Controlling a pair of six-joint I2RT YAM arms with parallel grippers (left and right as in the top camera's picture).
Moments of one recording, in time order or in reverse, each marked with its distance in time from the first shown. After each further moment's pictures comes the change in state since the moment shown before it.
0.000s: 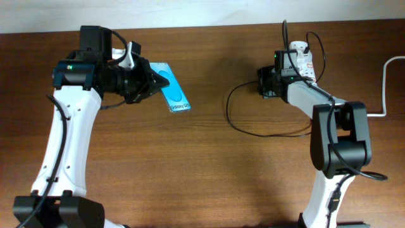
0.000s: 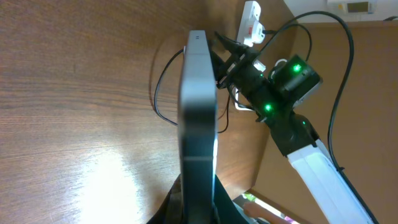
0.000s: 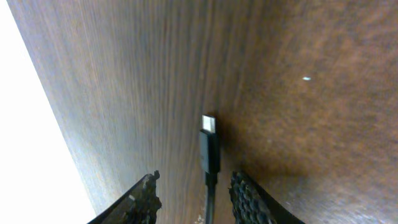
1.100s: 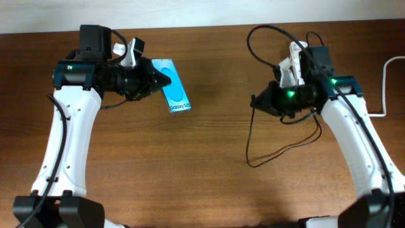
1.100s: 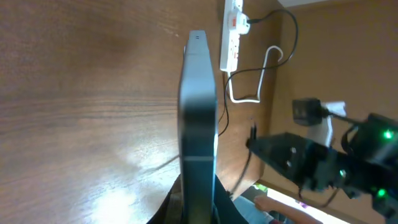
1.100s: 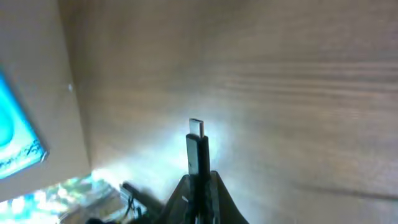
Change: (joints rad) left arm 0.000 0.000 0.000 0.026 0.051 0.116; right arm 0.000 -0.587 0.017 -0.895 -0.529 -1.178
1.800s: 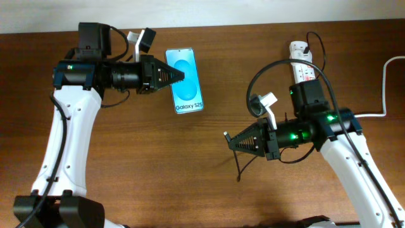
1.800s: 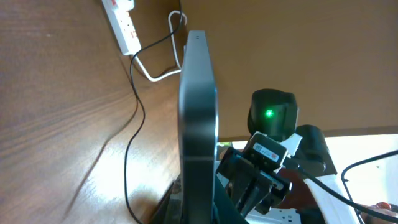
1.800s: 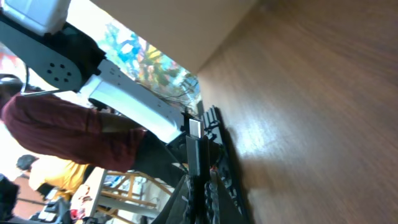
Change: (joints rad) left arm 0.000 0.001 0.000 0.078 0.405 0.209; right arm 0.114 -0.228 -0.239 -0.056 -0.653 -0.704
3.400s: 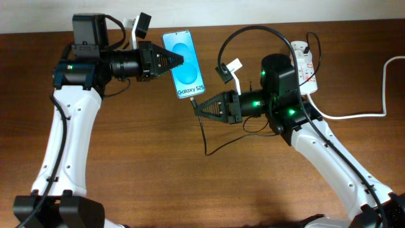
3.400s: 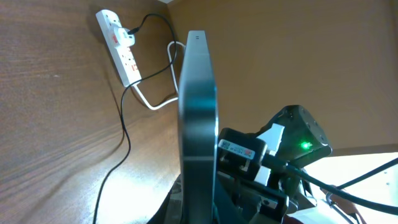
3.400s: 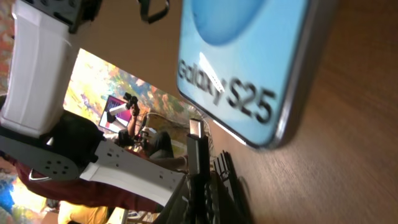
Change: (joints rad) left arm 0.000 0.000 0.000 0.249 -0.029 -0.193; right arm 0.183 0.158 -0.010 1.030 0.098 0.991
